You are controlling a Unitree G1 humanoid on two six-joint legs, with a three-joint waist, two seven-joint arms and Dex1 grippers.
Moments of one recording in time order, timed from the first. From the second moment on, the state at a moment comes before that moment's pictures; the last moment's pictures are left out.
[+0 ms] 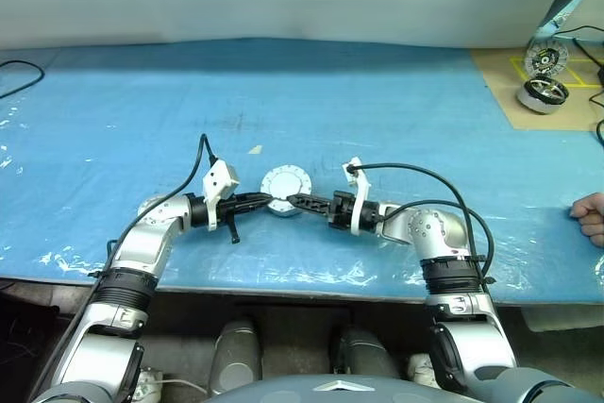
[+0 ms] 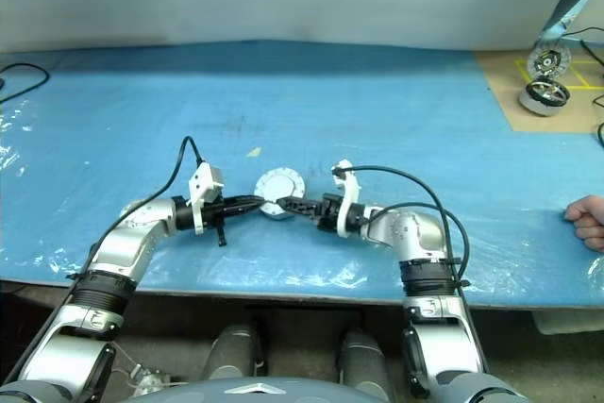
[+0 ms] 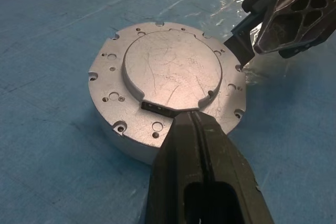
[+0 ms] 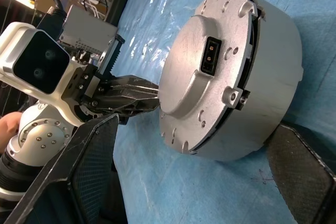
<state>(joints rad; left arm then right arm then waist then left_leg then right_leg) -0.38 0.44 -0.09 0.30 -0.26 0.12 -1.11 -0.48 -0.16 -0.07 0.18 0.63 1.11 0.70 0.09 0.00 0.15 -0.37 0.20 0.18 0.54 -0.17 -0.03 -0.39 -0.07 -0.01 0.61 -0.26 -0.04</state>
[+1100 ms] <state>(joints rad) -0.36 0.53 0.14 0.06 -0.64 0.53 -1.13 -0.52 -0.05 -0.25 0.26 0.73 1.19 0.55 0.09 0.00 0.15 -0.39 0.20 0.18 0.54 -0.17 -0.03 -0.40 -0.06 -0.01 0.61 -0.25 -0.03</state>
